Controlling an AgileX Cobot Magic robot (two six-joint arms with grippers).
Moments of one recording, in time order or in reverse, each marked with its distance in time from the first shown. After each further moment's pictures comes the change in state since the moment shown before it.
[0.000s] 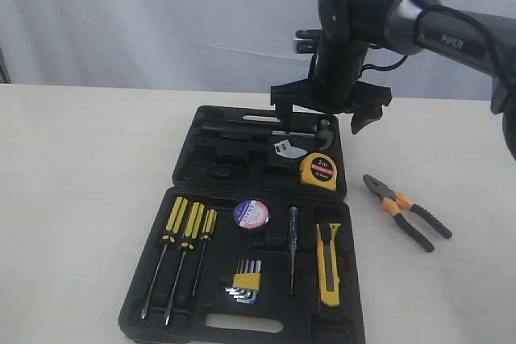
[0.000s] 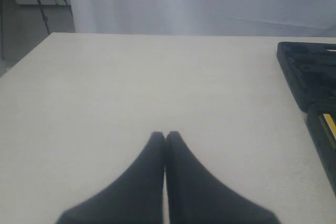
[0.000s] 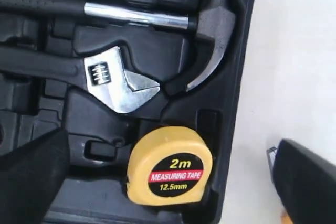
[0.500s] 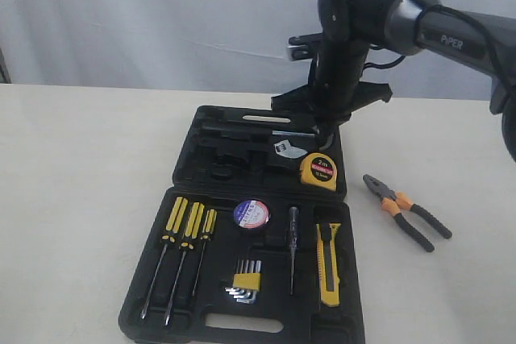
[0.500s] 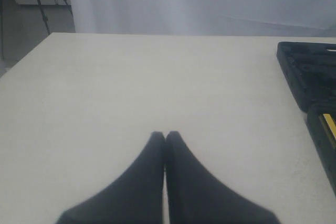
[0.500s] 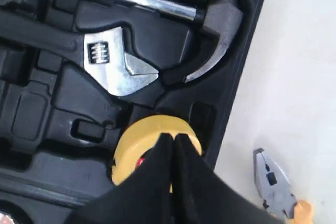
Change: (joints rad) left arm 0.000 0.000 0.000 0.000 0.000 0.000; right arm 0.000 0.001 0.000 0.003 0.032 -0.159
